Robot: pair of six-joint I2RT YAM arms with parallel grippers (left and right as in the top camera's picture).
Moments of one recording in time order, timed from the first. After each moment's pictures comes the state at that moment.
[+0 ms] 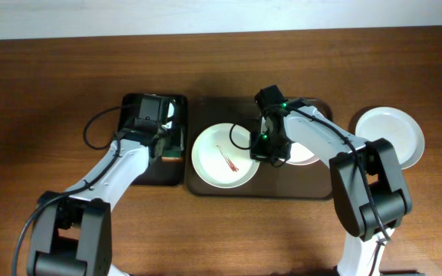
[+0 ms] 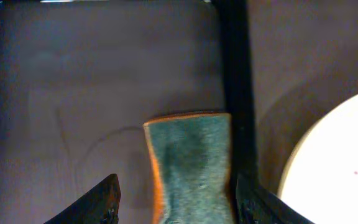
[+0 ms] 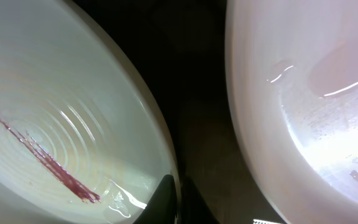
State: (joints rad) left arm -0.24 1.72 1.02 -0.35 -0.05 -0.13; right arm 0.36 2.01 1.34 -0.85 -0.25 0.44
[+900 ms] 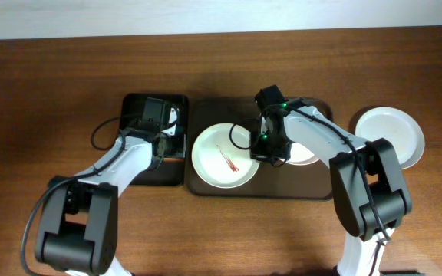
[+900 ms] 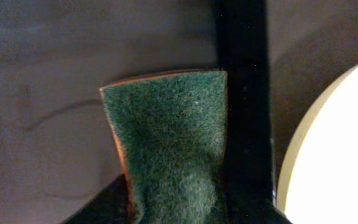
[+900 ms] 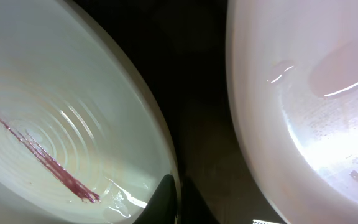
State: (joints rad) left arm -0.24 1.81 1.02 -0.38 0.06 -0.13; right arm 0.36 2.01 1.34 -0.85 -0.25 0.43
